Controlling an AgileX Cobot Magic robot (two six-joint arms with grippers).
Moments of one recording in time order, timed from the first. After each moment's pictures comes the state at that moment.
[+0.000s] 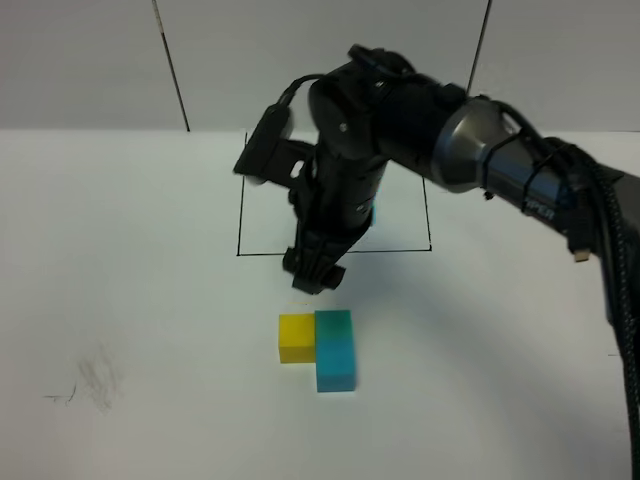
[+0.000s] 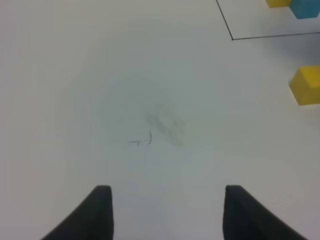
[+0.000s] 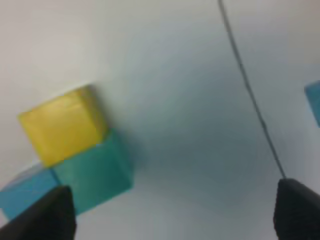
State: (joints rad) left arm -0.01 0.00 -0.51 -0.06 1.07 0.07; right arm 0.66 2.13 -1.88 -0.01 1.11 -0.46
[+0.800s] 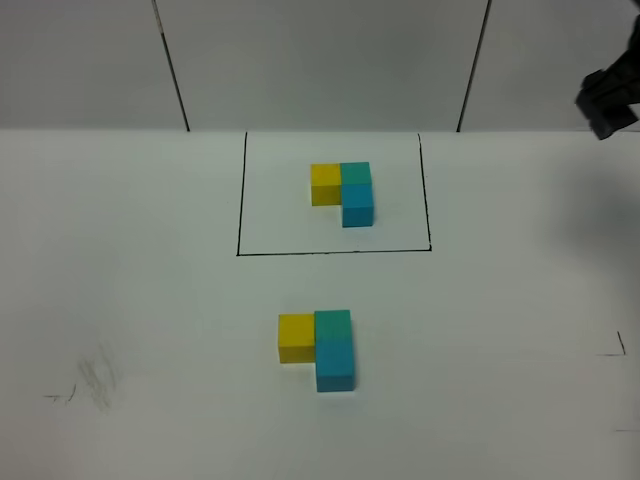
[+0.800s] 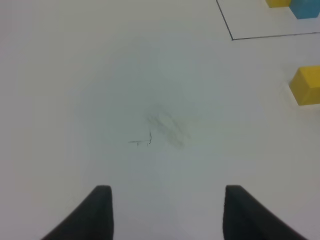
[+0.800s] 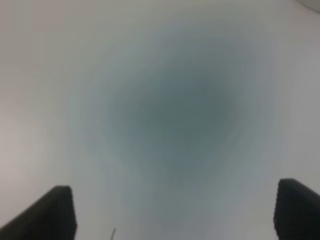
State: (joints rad) left arm -0.01 0.00 -0.51 -0.06 1.07 0.07; right arm 0.07 1.85 -1.85 -0.17 1.22 -0.23
